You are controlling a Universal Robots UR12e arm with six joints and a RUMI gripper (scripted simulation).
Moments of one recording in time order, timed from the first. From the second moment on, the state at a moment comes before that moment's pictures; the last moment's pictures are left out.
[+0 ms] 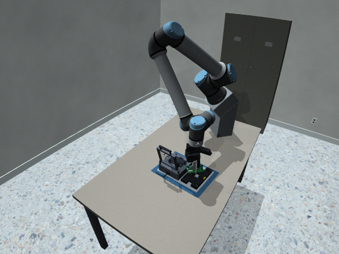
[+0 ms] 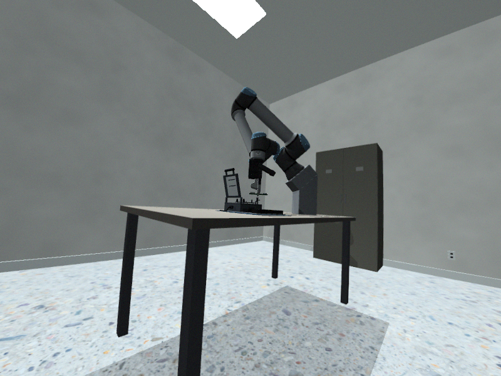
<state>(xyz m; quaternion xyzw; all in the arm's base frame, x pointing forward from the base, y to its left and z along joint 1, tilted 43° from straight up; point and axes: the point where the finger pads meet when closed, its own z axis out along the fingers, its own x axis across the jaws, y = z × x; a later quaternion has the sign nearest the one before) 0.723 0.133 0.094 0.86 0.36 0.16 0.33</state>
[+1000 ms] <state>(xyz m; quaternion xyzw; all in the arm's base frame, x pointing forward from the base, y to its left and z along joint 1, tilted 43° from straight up) 0.722 0.133 0.094 0.69 0.62 0.04 0.37</state>
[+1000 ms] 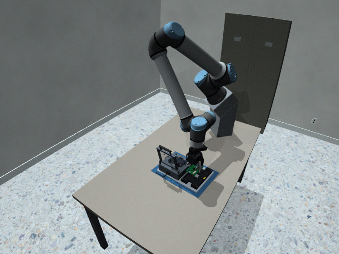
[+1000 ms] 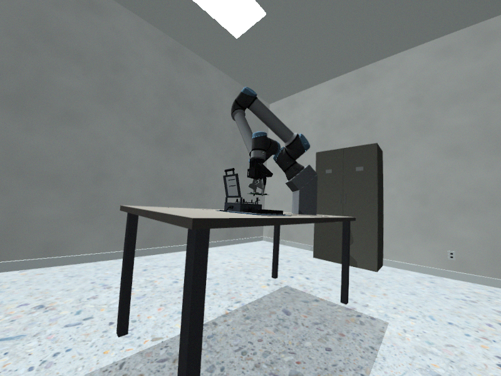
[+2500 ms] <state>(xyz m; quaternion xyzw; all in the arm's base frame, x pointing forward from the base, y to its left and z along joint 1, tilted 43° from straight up) 0.723 0.133 0.094 0.32 0.87 -0.14 0.34</state>
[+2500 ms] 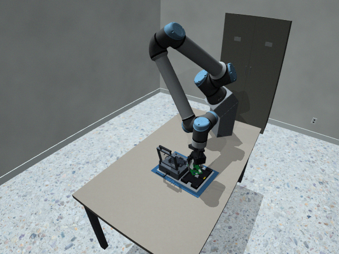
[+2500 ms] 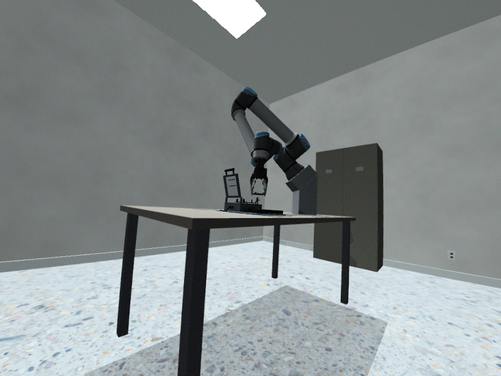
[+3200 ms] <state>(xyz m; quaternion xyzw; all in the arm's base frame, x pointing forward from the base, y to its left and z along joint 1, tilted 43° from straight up) 0.723 0.133 0.094 0.17 0.91 -0.19 0.32</state>
